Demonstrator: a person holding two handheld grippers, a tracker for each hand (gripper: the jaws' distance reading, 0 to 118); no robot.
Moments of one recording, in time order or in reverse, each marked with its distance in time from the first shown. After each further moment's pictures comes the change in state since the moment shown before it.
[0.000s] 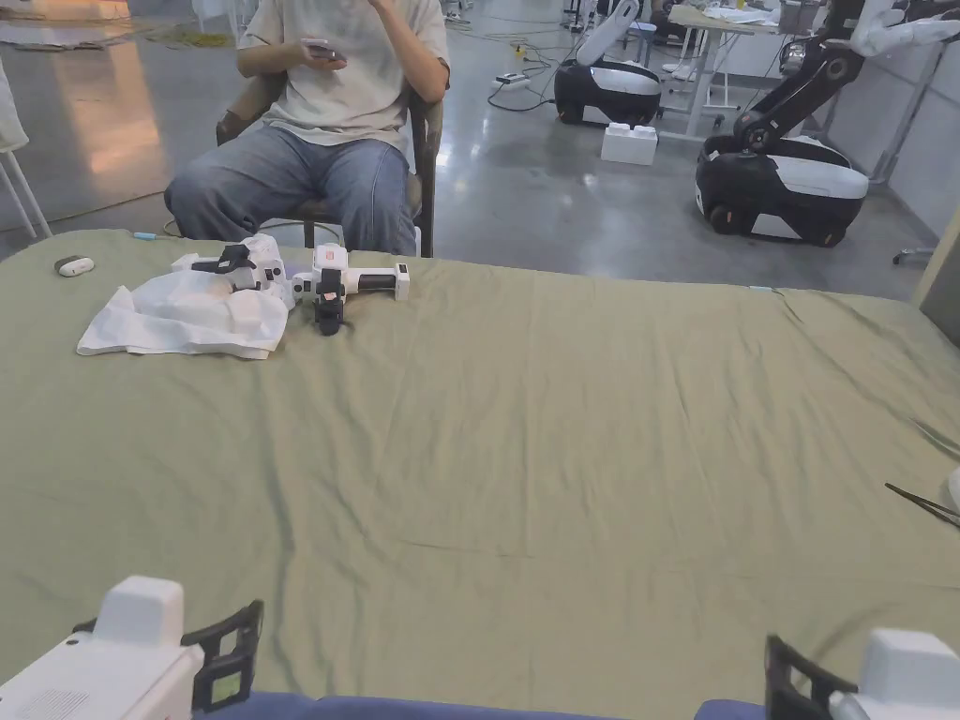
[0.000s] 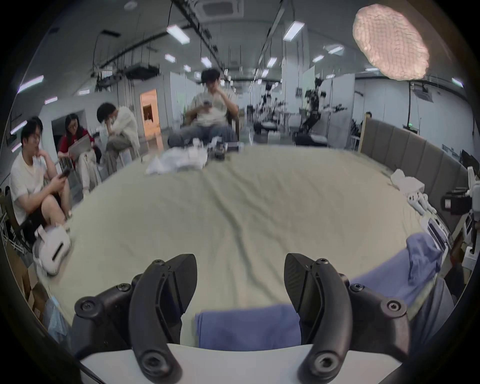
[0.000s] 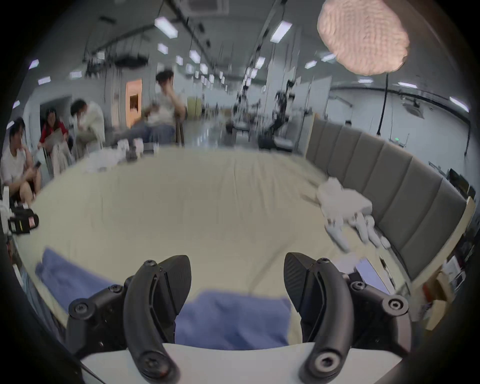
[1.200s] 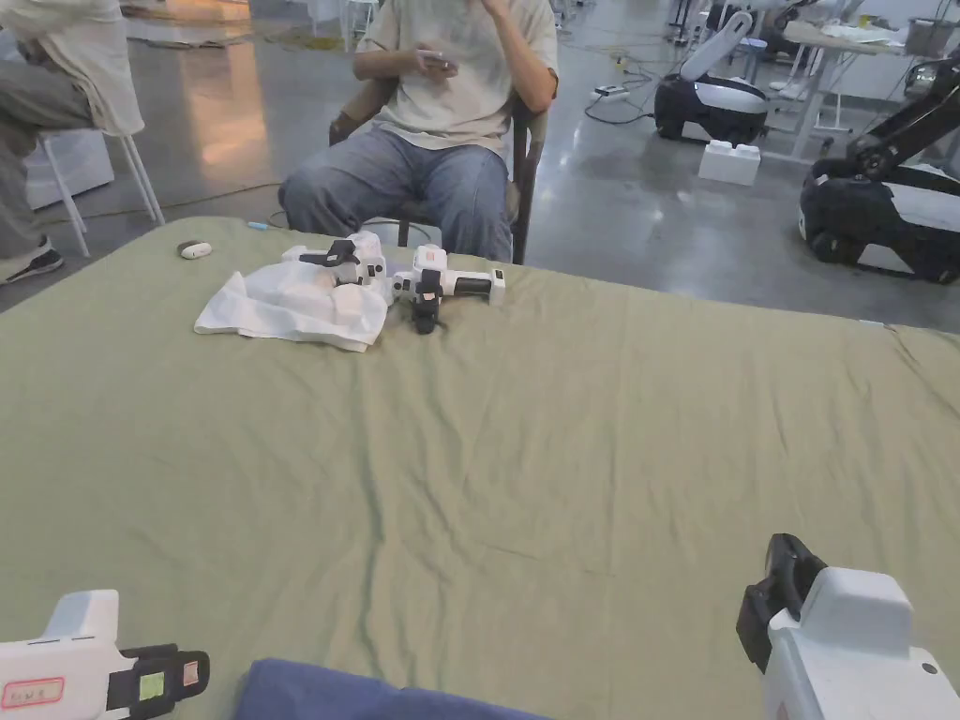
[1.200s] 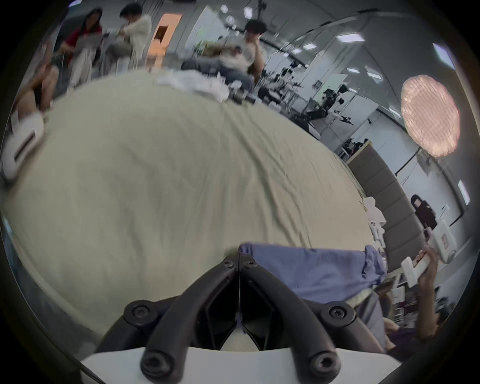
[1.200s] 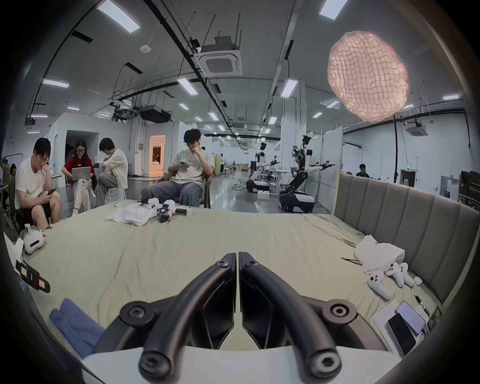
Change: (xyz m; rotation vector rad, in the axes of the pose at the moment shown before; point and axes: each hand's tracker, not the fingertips) left arm -0.162 -0.056 -0.010 -0.421 -0.307 0.488; right arm -0.101 0.028 -0.017 0.264 0.108 0.028
